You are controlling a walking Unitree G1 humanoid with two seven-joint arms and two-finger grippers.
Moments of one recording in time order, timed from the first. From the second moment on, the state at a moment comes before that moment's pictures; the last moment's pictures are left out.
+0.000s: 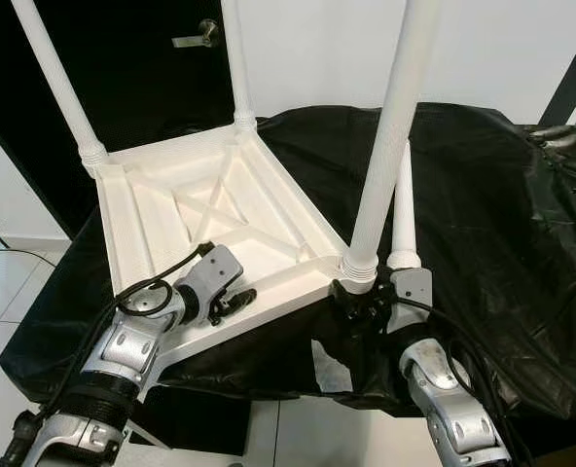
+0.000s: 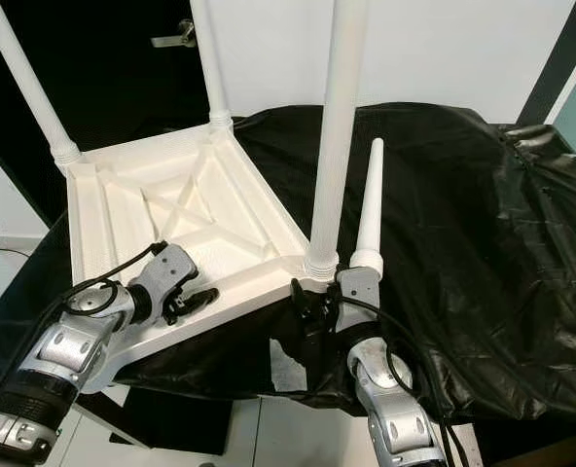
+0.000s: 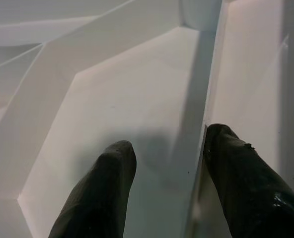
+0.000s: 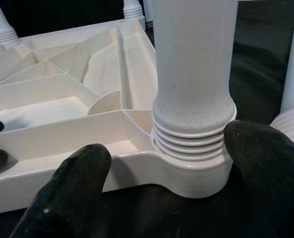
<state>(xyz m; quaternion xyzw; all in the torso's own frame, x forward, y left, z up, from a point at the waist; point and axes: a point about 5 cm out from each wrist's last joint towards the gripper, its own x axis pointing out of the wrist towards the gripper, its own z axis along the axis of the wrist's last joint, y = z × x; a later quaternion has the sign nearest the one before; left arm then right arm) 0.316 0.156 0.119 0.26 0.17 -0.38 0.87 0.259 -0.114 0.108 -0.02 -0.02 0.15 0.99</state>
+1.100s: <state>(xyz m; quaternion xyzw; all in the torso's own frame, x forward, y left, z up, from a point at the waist) 0.319 0.116 0.123 0.22 0.21 -0.36 0.88 0.260 -0.105 0.113 -0.01 -0.02 0.16 0.99</state>
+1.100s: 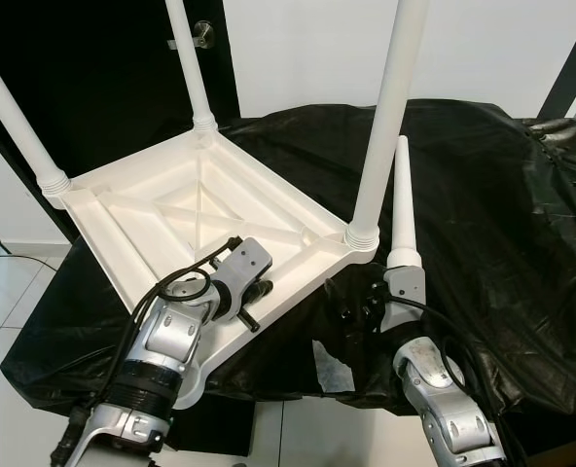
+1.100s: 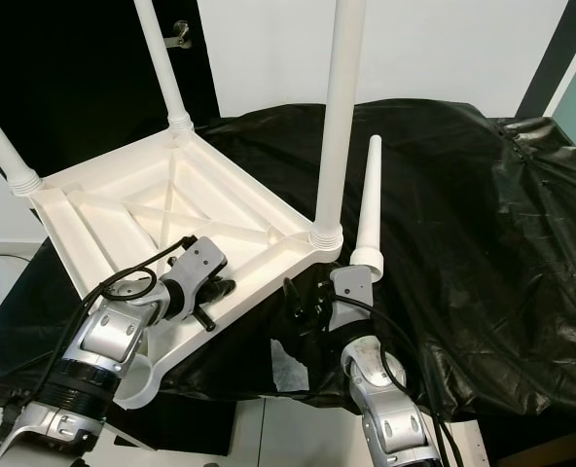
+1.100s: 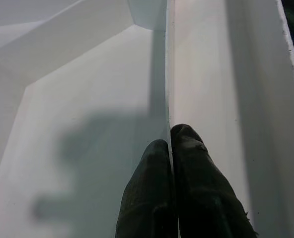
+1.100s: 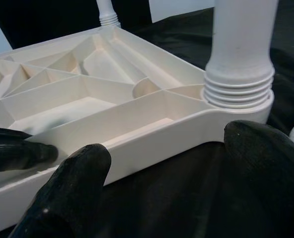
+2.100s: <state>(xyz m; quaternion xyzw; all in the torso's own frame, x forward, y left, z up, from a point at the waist) 0.317 0.175 0.180 0.30 0.01 -0.32 0.90 0.275 -0.112 0.100 -0.02 0.03 0.13 0.99</state>
